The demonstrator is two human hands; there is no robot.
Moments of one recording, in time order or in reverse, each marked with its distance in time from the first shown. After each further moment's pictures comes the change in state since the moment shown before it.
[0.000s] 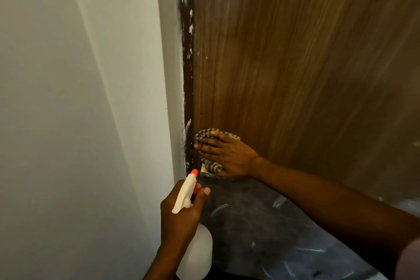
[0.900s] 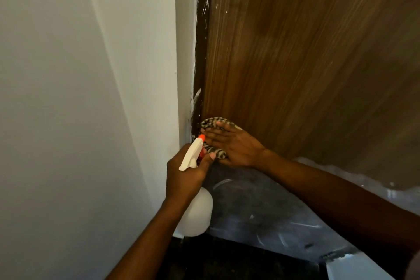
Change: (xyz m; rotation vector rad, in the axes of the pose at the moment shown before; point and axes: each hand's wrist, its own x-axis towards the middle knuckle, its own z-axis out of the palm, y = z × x) left_hand 0.034 -0.004 0.003 0.103 -0.069 0.016; right_hand 0.010 -0.041 0.028 0.342 0.014 0.044
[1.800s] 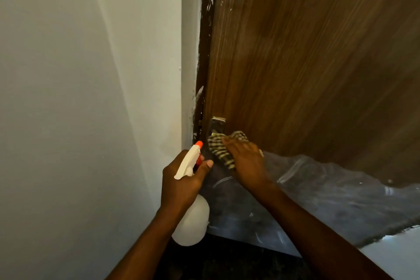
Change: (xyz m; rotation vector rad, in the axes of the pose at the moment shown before) left_hand -0.015 -0.018 -0.014 -0.029 -0.020 -0.003; right_hand -0.044 -0.059 0.025 0.364 0.183 0.652
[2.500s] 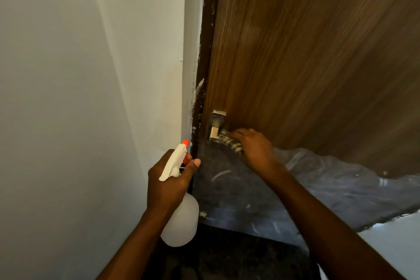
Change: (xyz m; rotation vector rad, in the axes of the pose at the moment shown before) left_hand 0.002 -0.014 -0.025 -0.071 0.041 0.019; right_hand 0.018 -0.004 -0.039 -0.017 -0.128 0.023
